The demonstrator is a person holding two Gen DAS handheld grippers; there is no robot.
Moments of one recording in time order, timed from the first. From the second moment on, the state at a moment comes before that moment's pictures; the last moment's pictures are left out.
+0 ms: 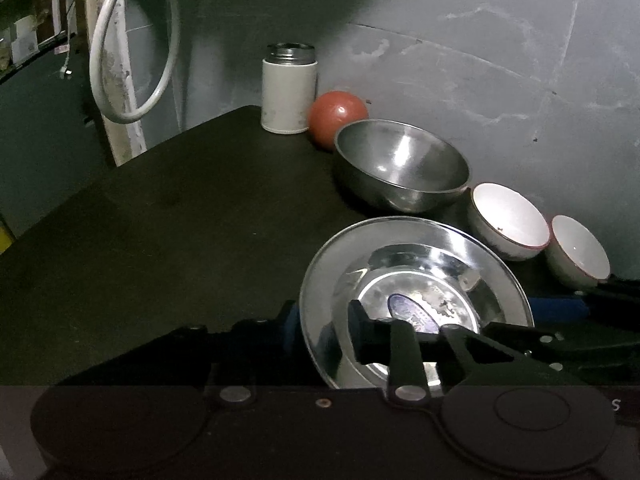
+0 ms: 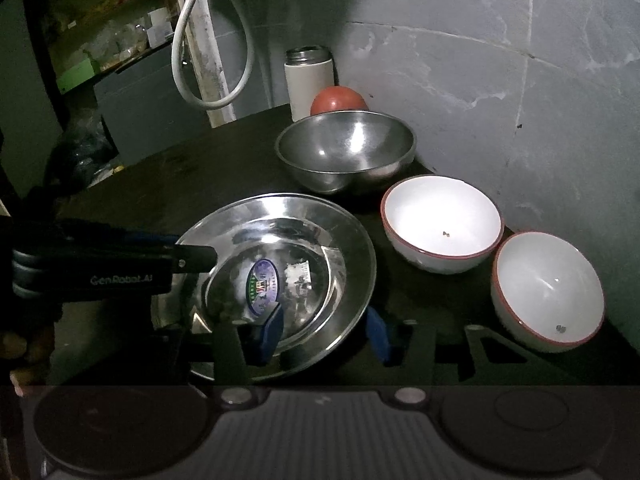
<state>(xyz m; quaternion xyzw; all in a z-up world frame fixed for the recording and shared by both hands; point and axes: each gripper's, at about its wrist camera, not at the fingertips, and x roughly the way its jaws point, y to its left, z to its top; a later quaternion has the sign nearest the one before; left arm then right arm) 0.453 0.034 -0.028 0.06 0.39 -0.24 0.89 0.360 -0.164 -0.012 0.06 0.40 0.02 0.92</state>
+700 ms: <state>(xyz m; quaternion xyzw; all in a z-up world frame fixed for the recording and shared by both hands) 0.428 0.050 -0.002 0.03 0.36 -0.23 0.90 0.345 -0.164 0.004 0.06 0.37 0.02 0.93</state>
